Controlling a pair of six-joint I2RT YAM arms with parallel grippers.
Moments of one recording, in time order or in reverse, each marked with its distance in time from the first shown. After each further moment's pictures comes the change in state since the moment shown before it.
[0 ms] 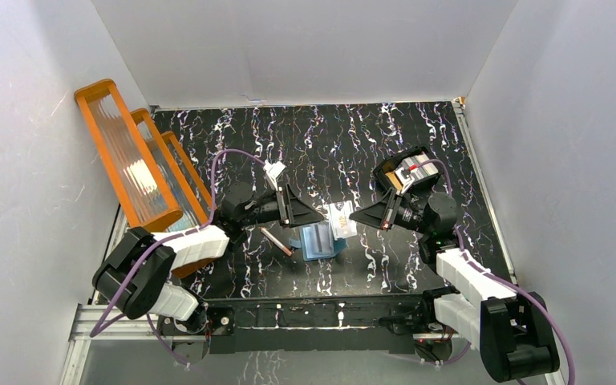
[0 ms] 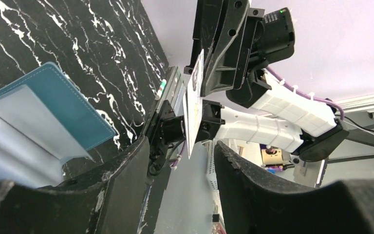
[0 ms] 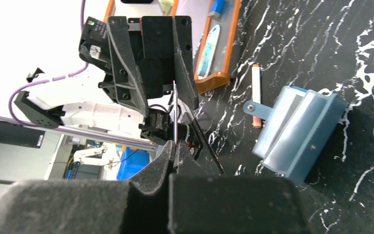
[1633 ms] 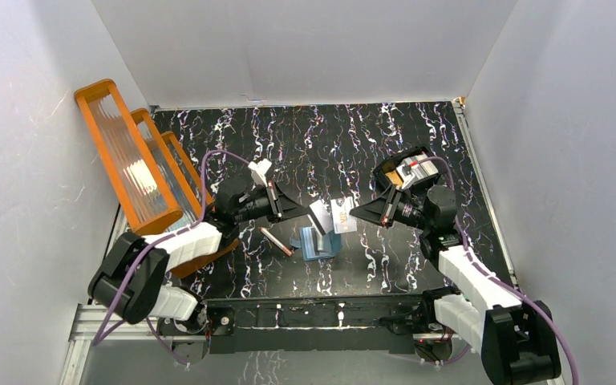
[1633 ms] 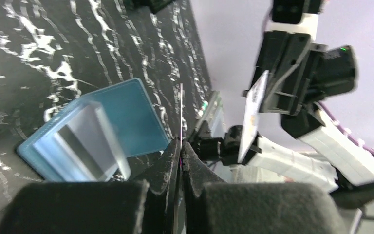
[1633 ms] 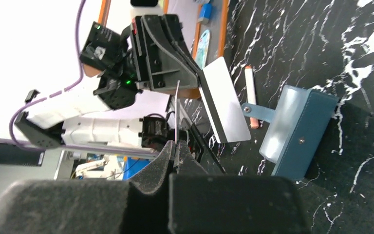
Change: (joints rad) left arm 0.099 -0.016 -0.005 -0.128 -0.064 0.058; right arm 0.007 -0.026 0.054 -0.128 0.029 0.013
